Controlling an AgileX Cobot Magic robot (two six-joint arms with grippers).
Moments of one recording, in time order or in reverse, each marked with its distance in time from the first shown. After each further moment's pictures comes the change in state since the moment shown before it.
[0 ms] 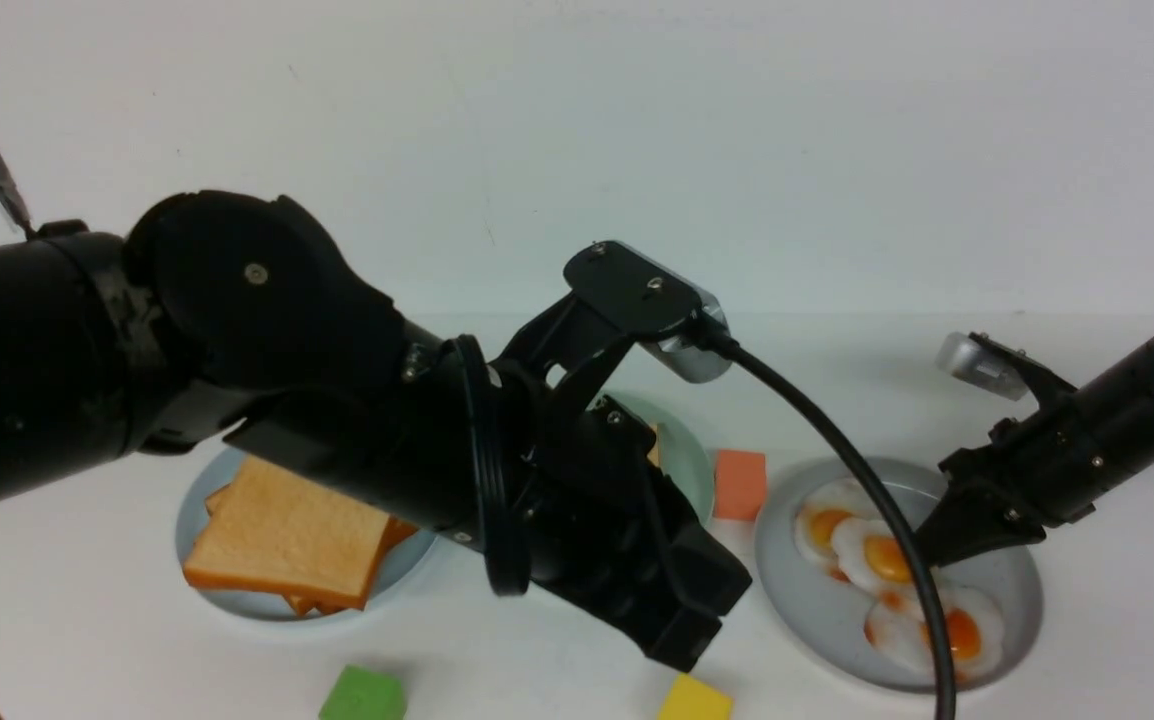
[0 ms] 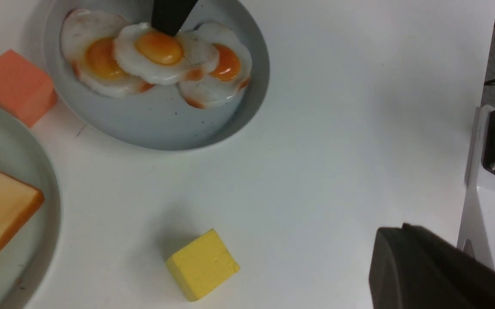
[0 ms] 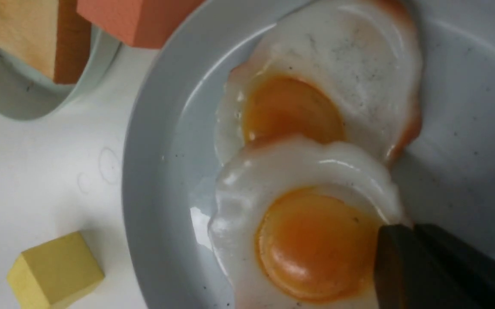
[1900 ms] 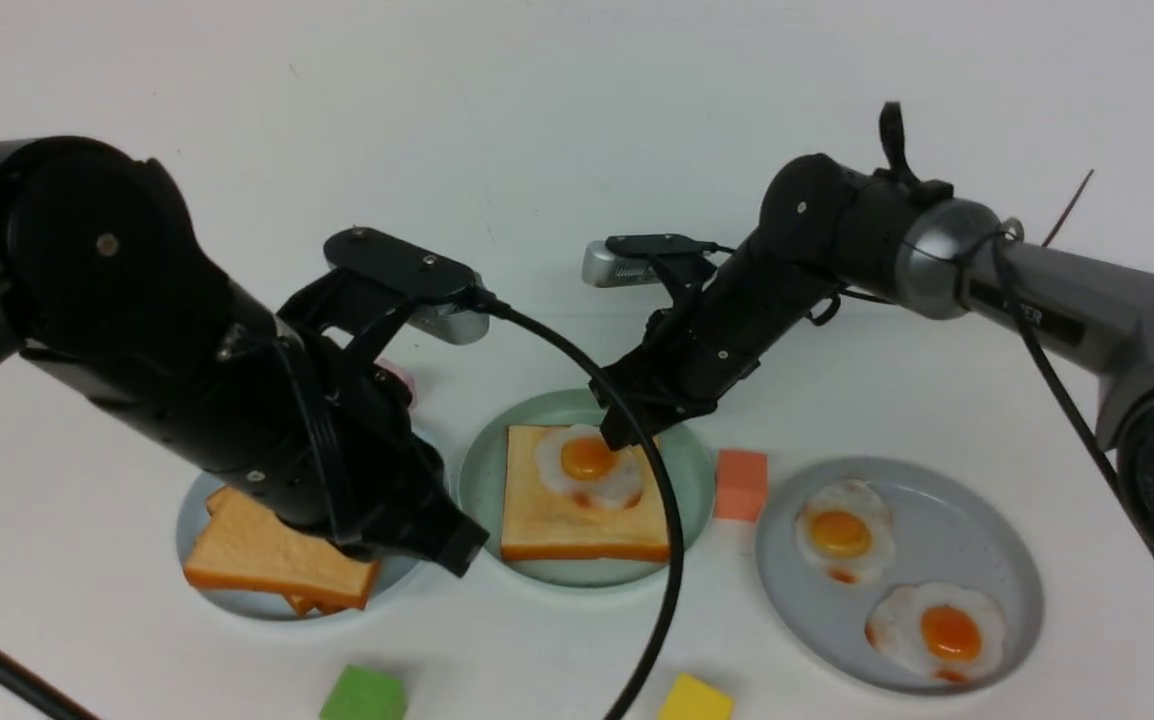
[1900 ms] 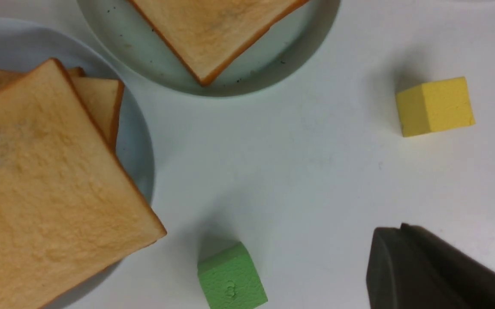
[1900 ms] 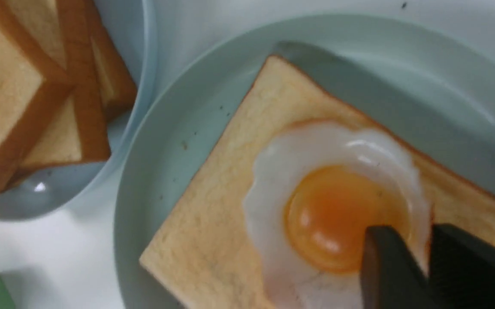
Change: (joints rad) right arm 0.489 0.246 -0.643 -0.192 -0.048 0.370; left arm 0.184 -0.058 0.002 0.526 0.128 -0.507
